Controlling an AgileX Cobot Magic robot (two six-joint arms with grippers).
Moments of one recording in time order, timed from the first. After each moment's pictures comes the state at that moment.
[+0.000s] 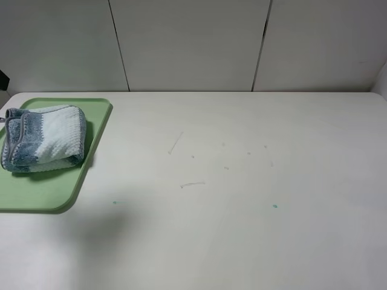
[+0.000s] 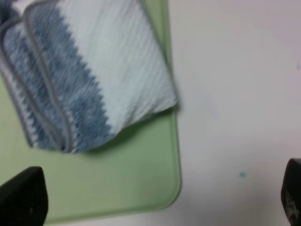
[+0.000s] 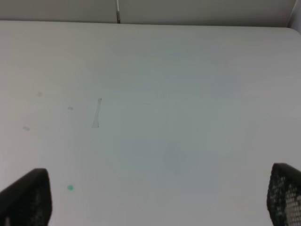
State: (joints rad) left arm 0.22 1.18 -1.01 -0.29 0.91 0.38; right arm 0.04 -0.01 -0.50 0.04 1.01 0.00
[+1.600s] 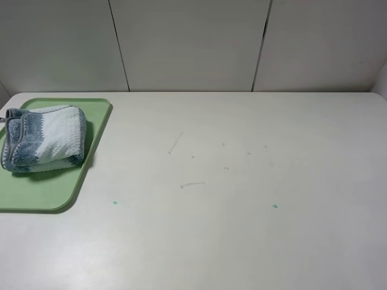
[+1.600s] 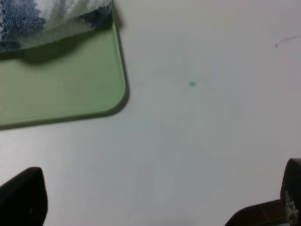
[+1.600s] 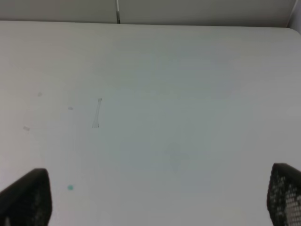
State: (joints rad) left arm -0.17 0.31 -0.51 -0.07 1.03 -0.05; right arm 0.04 -0.01 -0.50 0.04 1.01 0.00
